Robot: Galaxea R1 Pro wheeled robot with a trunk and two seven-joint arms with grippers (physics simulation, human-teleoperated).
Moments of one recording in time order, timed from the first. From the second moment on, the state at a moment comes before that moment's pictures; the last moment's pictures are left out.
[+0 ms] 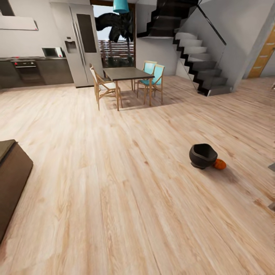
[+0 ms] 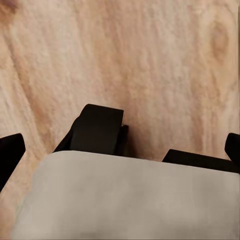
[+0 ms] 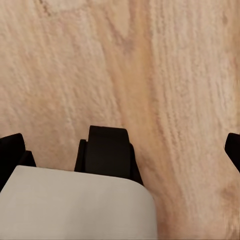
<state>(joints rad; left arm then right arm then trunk) -0.40 -0.07 -0.61 0.04 0.77 0.01 0.17 -0.40 0.00 0.07 0.08 0.08 -0.10 -0.09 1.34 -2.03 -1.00</state>
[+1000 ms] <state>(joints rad) -0.40 -0.07 -0.61 0.04 0.77 0.01 0.17 -0.40 0.00 0.07 0.08 0.08 -0.10 -0.09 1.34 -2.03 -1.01</state>
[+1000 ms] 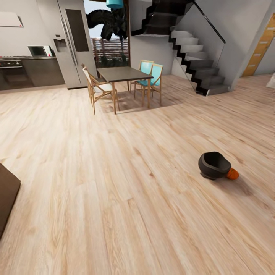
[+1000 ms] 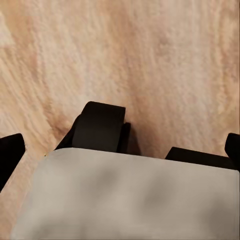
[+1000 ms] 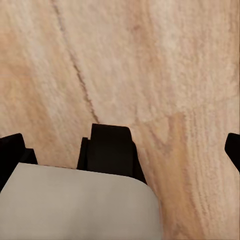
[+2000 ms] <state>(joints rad) -0.40 -0.07 -0.61 0.04 0.77 0.01 0.17 -0.40 0.00 0.07 0.08 0.08 -0.10 -0.09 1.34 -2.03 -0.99</state>
